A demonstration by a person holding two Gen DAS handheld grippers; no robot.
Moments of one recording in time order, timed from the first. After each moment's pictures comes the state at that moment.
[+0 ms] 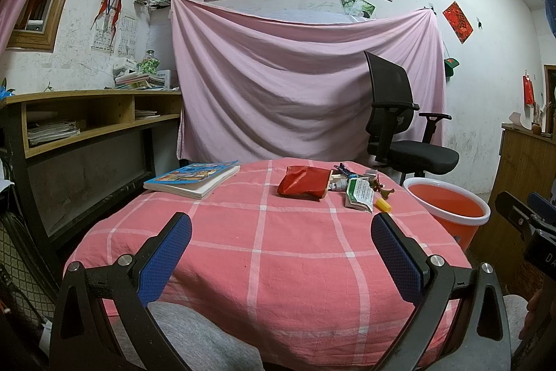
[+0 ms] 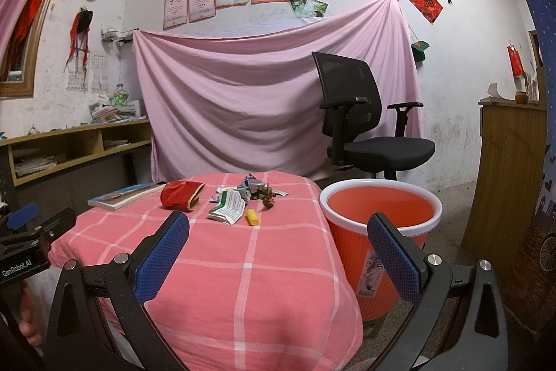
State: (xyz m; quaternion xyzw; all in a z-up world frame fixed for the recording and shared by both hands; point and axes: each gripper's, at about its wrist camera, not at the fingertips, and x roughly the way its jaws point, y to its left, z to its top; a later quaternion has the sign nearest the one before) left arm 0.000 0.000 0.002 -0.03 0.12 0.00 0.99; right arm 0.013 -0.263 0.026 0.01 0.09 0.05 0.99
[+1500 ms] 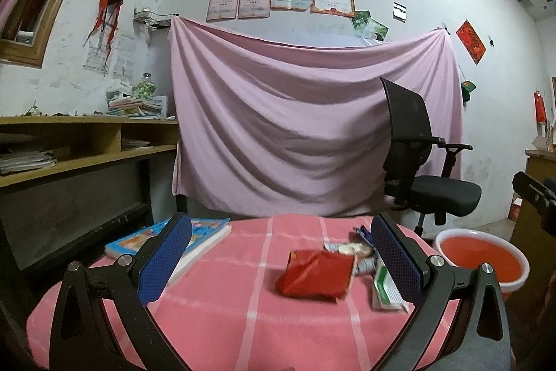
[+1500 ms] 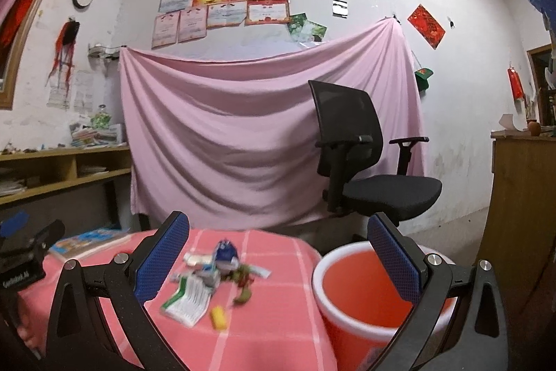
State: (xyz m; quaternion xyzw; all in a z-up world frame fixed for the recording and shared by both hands) left arm 0.154 0.006 0.026 -0.03 0.06 0.02 1.00; right arm 0.146 -0.266 0.069 0.00 0.03 0.03 1.00
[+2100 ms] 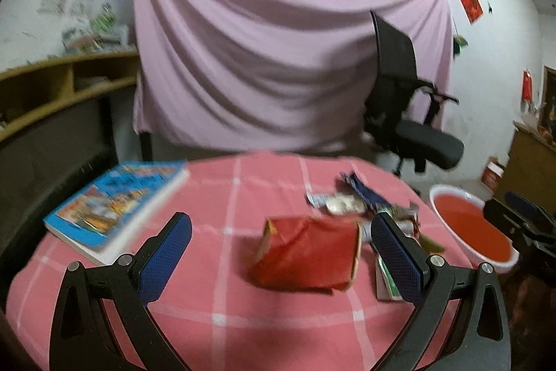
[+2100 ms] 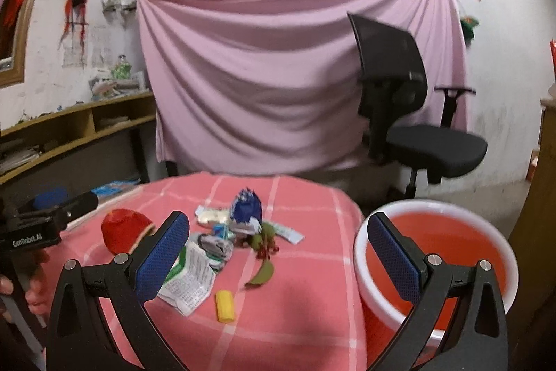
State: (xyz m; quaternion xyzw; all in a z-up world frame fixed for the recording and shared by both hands) left arm 0.254 0.008 -0.003 -0.05 0.24 -0.06 0.97; right arm 0.218 -0.259 0.033 -0.01 0.19 0.12 0.97
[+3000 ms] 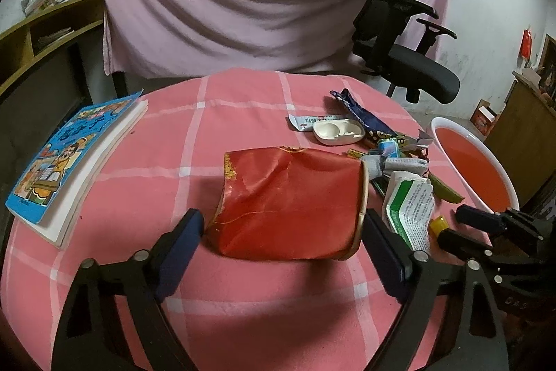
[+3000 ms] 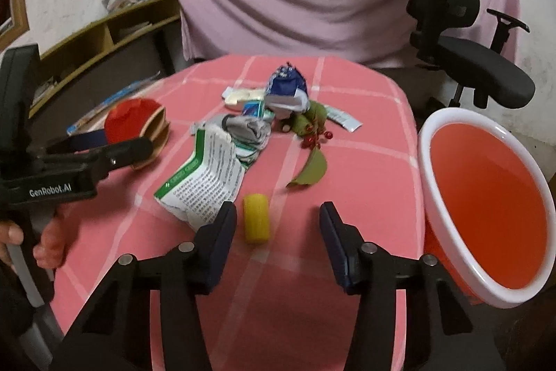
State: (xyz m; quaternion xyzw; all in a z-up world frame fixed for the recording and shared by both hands) left arm 0.291 -0.003 -0.031 -0.03 0.38 -0.10 0.92; right arm 0.244 -0.236 -0.017 -0.04 0.40 0.19 0.90
